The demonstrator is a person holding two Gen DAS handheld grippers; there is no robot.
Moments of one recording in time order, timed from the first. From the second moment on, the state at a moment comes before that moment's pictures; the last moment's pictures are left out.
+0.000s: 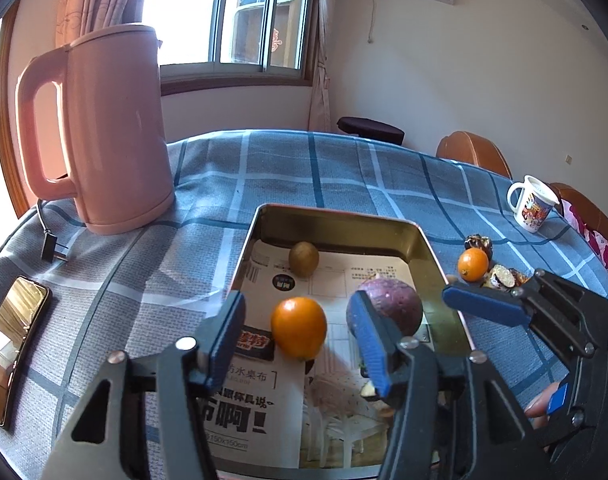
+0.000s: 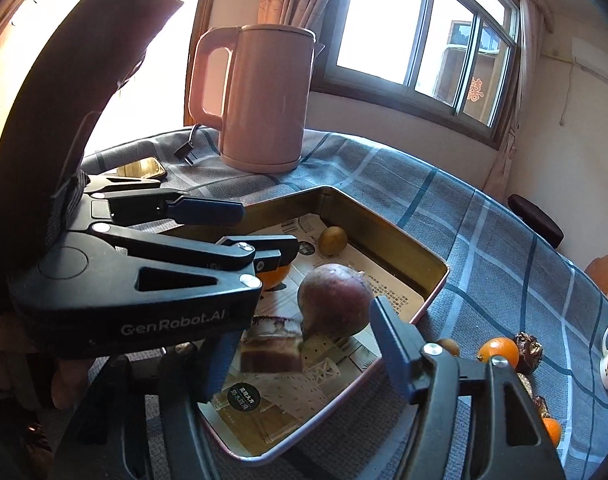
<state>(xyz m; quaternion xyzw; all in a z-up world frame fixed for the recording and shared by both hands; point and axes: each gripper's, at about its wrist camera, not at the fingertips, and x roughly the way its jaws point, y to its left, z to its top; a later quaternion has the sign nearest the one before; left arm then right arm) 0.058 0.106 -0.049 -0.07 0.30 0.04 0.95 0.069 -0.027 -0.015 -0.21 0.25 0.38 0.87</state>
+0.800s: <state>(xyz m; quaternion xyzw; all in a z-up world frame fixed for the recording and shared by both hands) 0.079 -0.025 -0.021 0.03 0.26 -0.05 0.97 0.138 -0.194 -0.018 -0.10 0.34 0.21 0.91</state>
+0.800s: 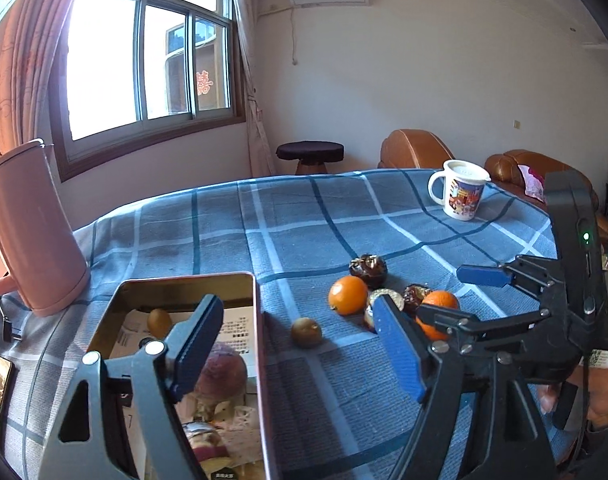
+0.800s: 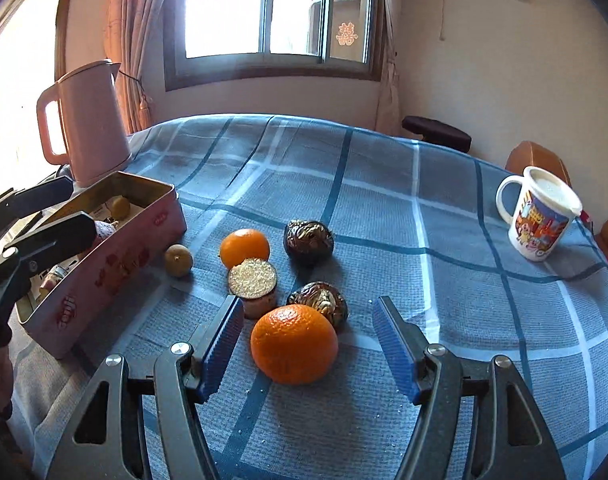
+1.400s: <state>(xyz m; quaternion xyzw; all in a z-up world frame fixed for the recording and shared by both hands) 0.123 -0.080 -0.050 0.06 0.33 -0.10 0.94 0.143 -0.245 -0.013 -0.04 0.33 0.16 0.93</state>
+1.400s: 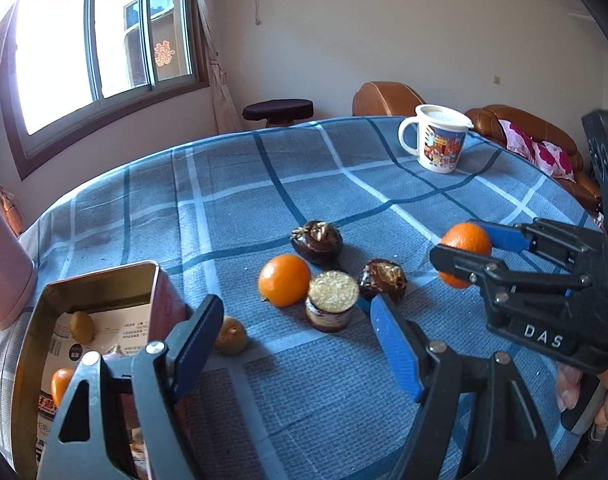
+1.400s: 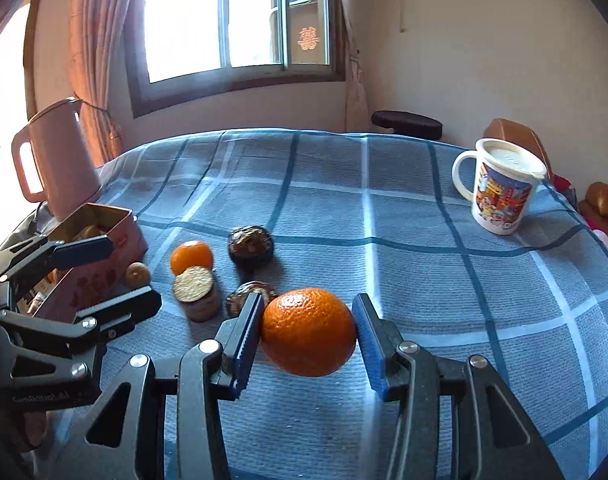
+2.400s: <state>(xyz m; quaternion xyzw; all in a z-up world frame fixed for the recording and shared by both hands) 0.130 -0.089 -0.057 0.03 0.35 -0.13 0.93 0.140 -0.252 -0.009 -0.03 0.31 0.18 0.93</state>
